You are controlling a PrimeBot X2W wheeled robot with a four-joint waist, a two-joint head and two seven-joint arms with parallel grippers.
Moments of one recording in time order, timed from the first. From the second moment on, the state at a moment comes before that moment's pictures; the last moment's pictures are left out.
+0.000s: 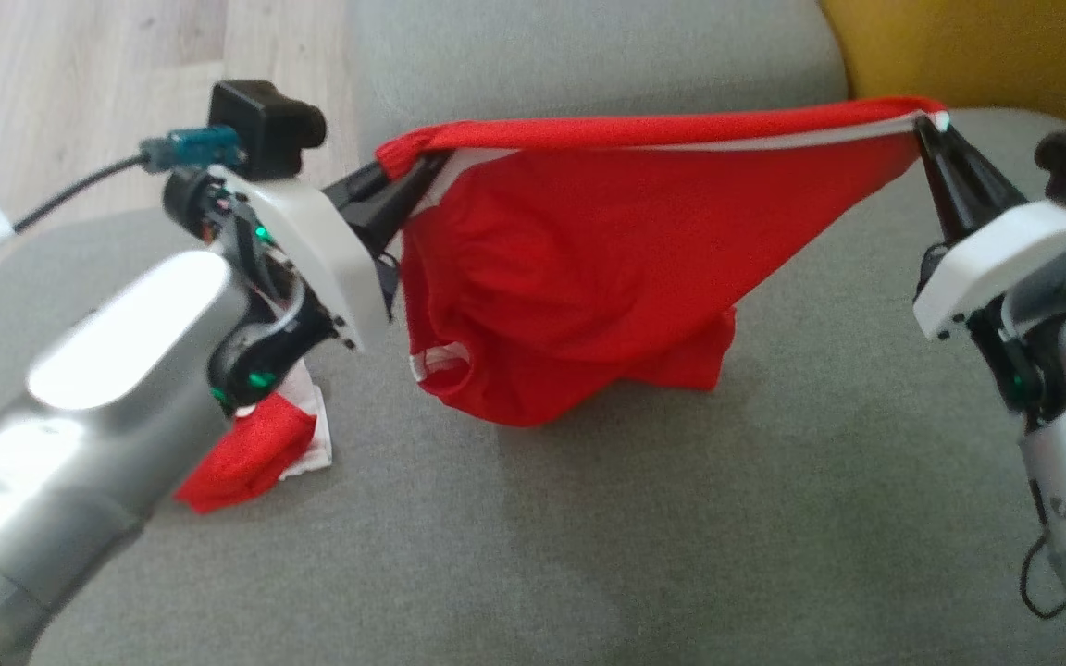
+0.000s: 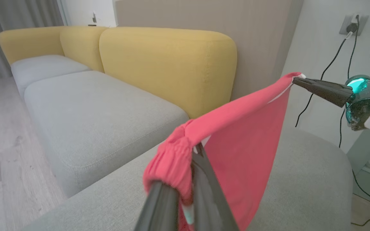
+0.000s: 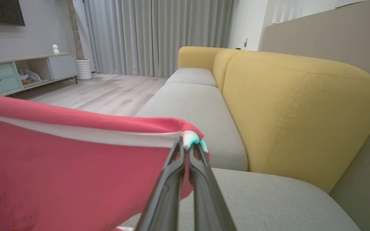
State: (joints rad) left arm -0.97 0.47 -1.07 0.36 -1.07 -0.13 0.12; right arm -0.52 -0.30 0.16 0.33 0.28 0.13 0.19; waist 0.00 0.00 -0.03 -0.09
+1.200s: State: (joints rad) left arm -1.06 0.29 -1.22 0.56 -1.18 -0.12 -0.01; right arm -1.01 -0.29 0.53 1.12 0.36 0.13 -0.11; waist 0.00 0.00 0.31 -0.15
